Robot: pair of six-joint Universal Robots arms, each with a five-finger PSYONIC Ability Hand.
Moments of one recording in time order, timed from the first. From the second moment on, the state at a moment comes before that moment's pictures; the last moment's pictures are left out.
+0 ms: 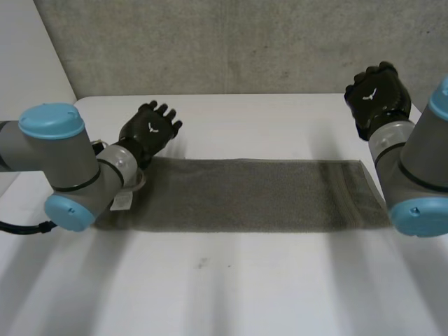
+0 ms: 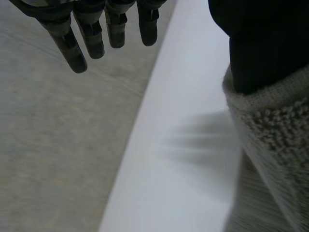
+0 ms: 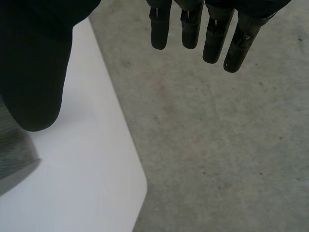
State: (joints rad) left arm 4.38 -2.27 -1.20 3.32 -1.29 4.03; right arm 1.92 -1.17 1.38 -0.23 1.70 2.18; left_hand 0.18 0.17 0.17 0.17 0.03; right_hand 0.21 0.23 0.21 0.23 0.06
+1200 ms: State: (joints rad) left arm 4.50 -2.28 -1.21 3.35 -1.14 4.05; right arm 1.95 -1.16 1.48 -0.23 1.69 2.17; left_hand 0.22 0.22 0.22 0.22 0.04; right_hand 0.21 0.23 0.21 0.23 0.06
